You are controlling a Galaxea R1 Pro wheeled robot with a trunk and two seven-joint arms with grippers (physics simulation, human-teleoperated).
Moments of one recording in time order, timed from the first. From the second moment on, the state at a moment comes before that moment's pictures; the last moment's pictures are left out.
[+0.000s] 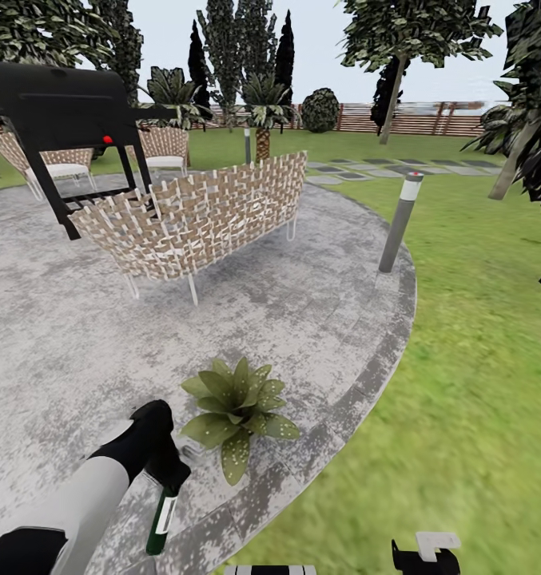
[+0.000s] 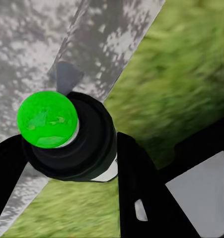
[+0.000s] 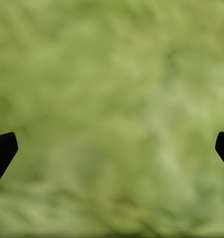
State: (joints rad) left arm -0.79 0.03 -0.09 -0.54 -1.02 0.98 -1.16; right arm -0.42 -0.11 0.14 -0.08 -0.10 -0.40 -0.15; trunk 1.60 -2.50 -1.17
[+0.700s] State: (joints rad) left arm -0.79 0.04 -0.09 -0.70 -1.04 0.98 -1.17; right arm -0.42 -0.11 0.14 -0.08 -0.10 -0.40 -0.15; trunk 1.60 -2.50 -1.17
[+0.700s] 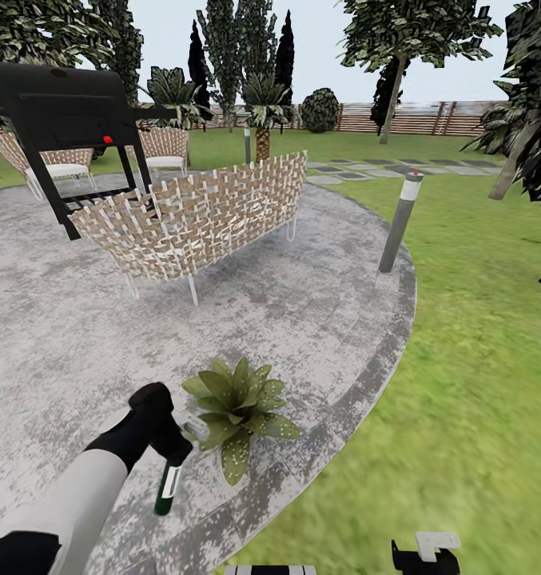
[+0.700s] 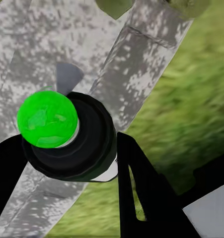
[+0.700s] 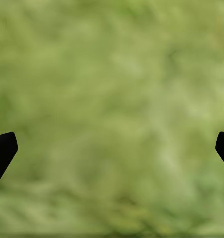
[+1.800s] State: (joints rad) left arm -0.80 0.03 -0.09 -0.70 -1.03 0.99 -1.18; right arm -0.42 -0.12 0.14 -0.08 -0.11 -0.40 -0.15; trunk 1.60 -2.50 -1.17
